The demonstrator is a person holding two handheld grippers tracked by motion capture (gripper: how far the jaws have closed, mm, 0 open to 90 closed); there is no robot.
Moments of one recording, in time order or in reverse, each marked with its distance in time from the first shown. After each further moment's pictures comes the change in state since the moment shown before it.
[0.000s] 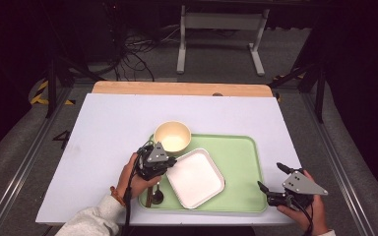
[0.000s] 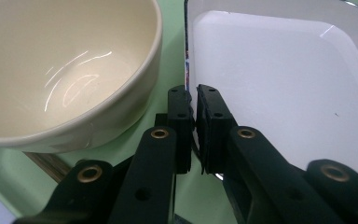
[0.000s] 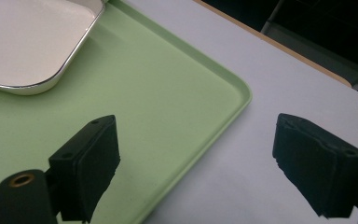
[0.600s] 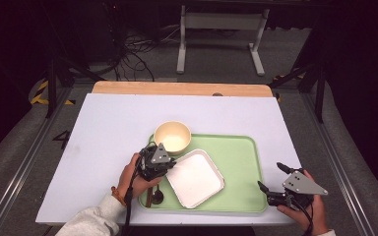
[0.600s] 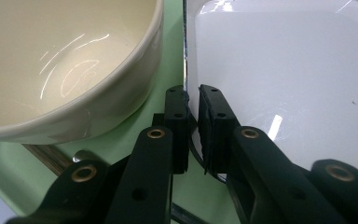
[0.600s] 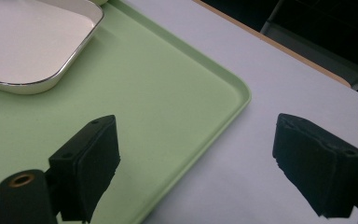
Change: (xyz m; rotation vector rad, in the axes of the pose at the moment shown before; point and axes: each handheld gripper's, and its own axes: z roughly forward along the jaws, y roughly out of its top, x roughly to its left) left arm -0.001 -0.002 0.007 0.063 0.023 0.025; right arm 0.000 0.000 0.000 0.000 0.000 -0.002
